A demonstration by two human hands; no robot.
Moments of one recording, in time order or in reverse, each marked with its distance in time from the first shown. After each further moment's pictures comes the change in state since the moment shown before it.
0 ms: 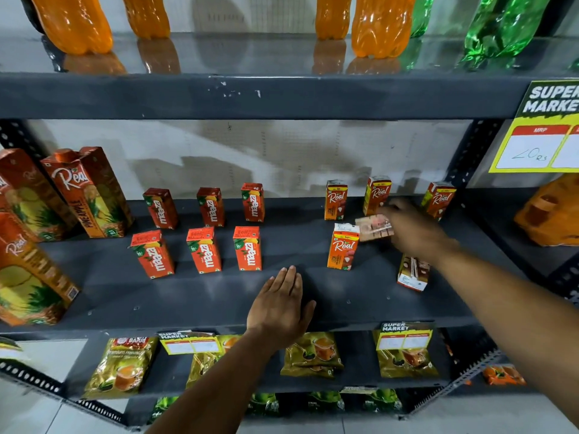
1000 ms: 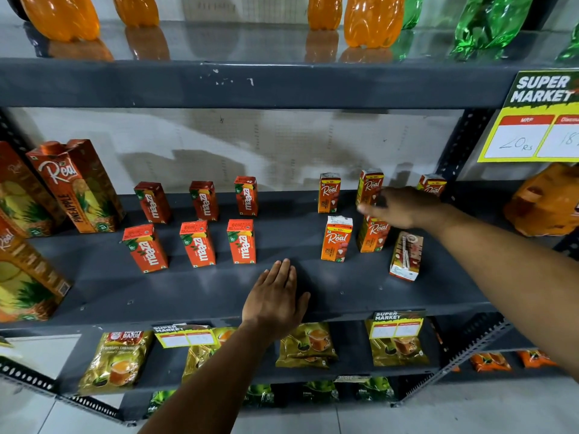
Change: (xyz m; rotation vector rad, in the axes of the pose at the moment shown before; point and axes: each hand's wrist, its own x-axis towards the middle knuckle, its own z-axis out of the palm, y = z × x) left_hand -0.002 0.002 -0.004 0.008 -0.027 -0.004; right_hand 0.013 -0.004 -0.038 0.043 -0.266 0.179
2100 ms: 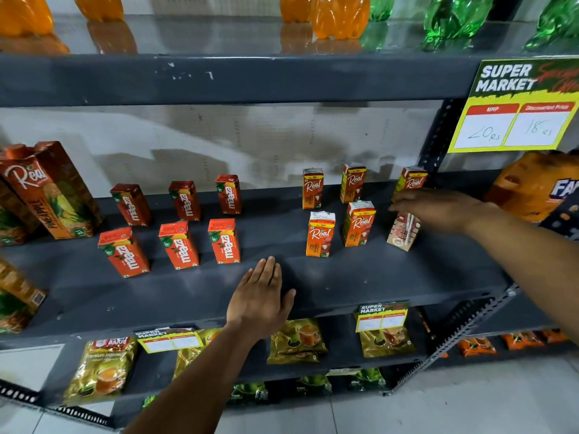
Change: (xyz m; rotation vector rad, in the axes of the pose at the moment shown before) left_hand 0.003 -0.002 0.009 0.020 0.034 -0.010; right_hand -0.026 0.093 -0.001 -0.462 0.026 -0.353
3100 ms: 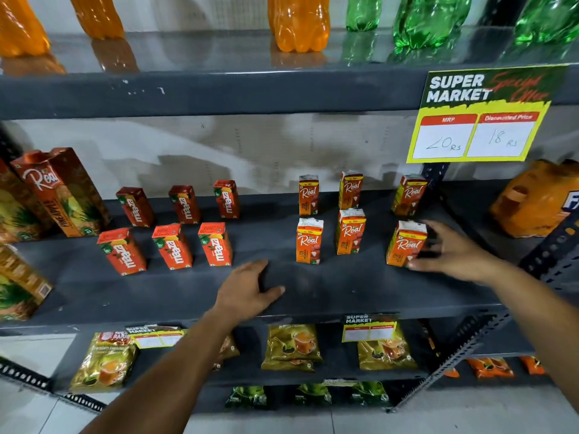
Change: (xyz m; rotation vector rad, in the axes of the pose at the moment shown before) left_hand 0.019 0.002 -0.029 -0.415 0.033 -0.172; right_hand -0.044 0.010 0.083 1.293 0.078 0.346
